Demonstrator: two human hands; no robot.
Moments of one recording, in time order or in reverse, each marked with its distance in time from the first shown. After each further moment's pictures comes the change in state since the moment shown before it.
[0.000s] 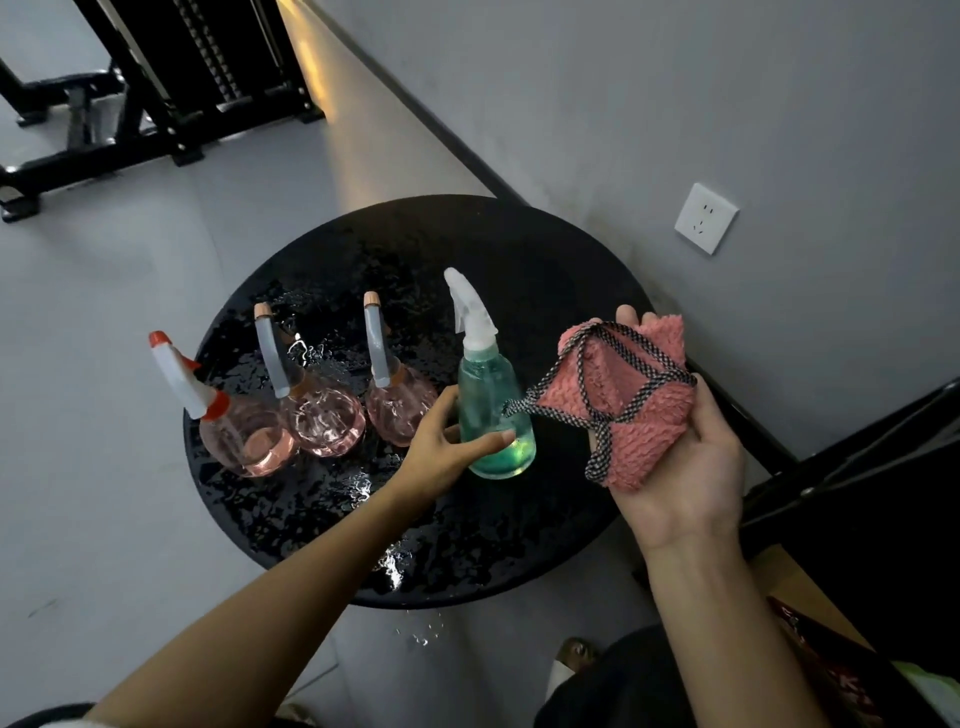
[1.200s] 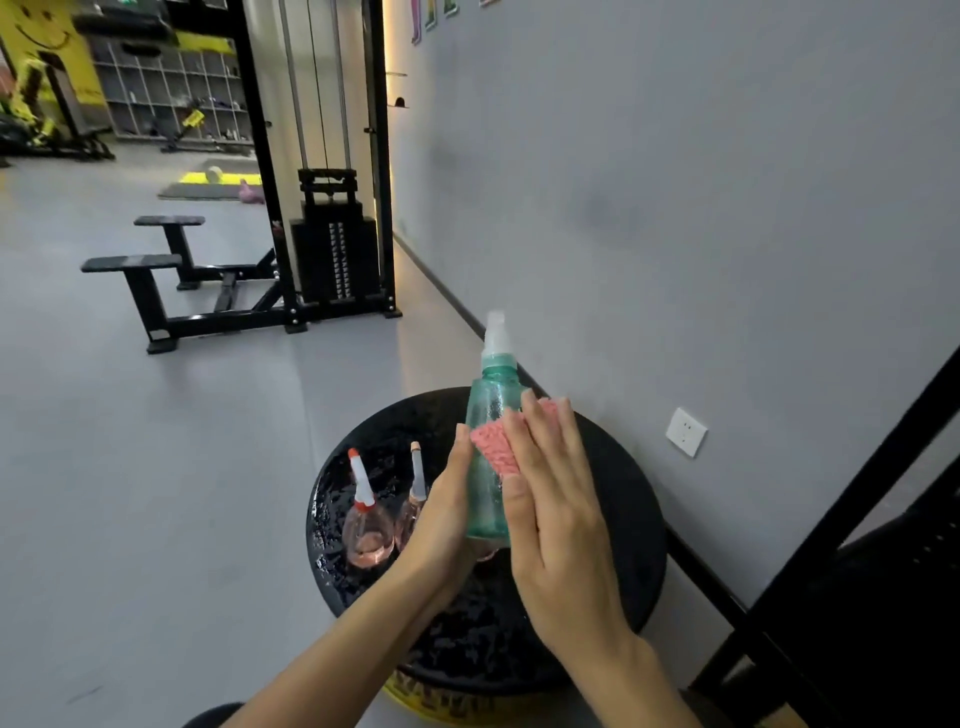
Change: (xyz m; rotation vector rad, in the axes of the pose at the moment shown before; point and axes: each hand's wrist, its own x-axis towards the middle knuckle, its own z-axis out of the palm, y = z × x) left_hand -0.197 0.219 -0.035 -0.435 -0.019 0.182; right_hand -0.147 0.110 0.163 -1.903 -0.535 -0.999
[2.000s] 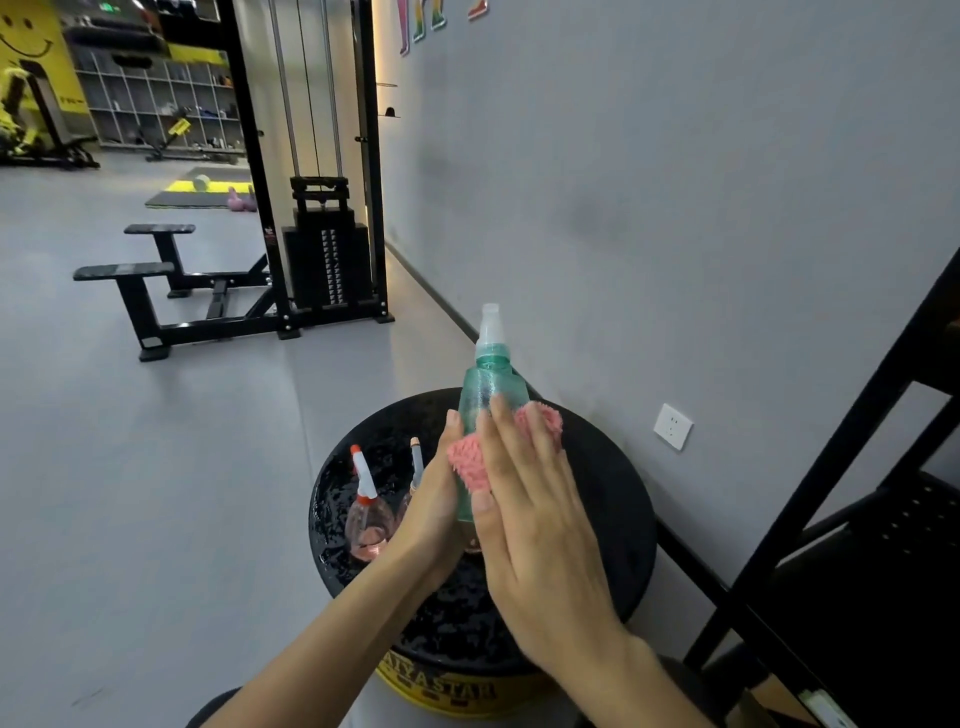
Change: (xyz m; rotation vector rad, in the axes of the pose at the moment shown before) left_hand -0.022 0.019 0.002 -0.009 0.024 -0.035; right_hand -0.018 -0.039 -0.011 -0.241 -0.137 -0.049
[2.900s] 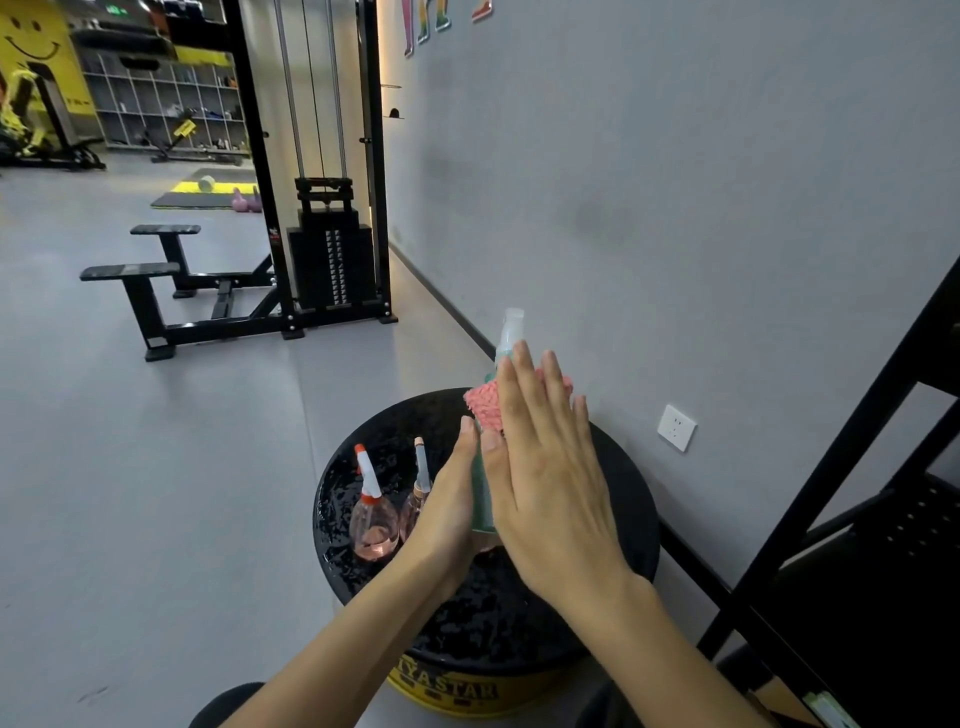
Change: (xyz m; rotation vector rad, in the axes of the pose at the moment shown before) left_hand -0.010 -0.002 0.010 0.074 -0.046 -0.014; right_hand 0.034 0.001 -0.009 -0.153 0.023 0.049
